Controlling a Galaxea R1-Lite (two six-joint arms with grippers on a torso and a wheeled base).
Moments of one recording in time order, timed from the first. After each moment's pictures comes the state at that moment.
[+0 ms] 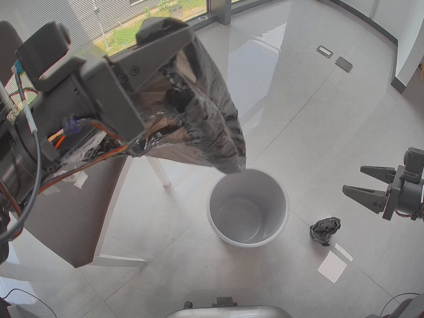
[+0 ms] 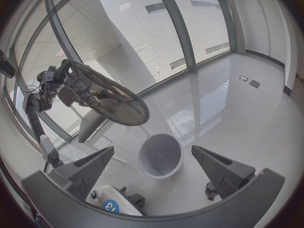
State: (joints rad) left arm -0.80 1.38 -0.87 -0.91 -0.20 -0.01; right arm 0.25 1.22 -0.53 -0.46 0.39 0.04
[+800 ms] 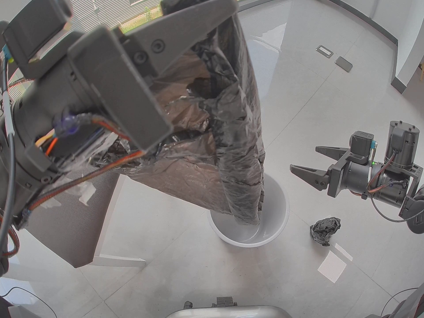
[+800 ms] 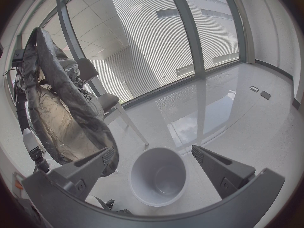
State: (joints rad) left arm -0.93 1.38 -0.89 -0.95 -0.20 -0.02; right arm 0.38 1.61 -0.64 -0.78 0.31 -0.01
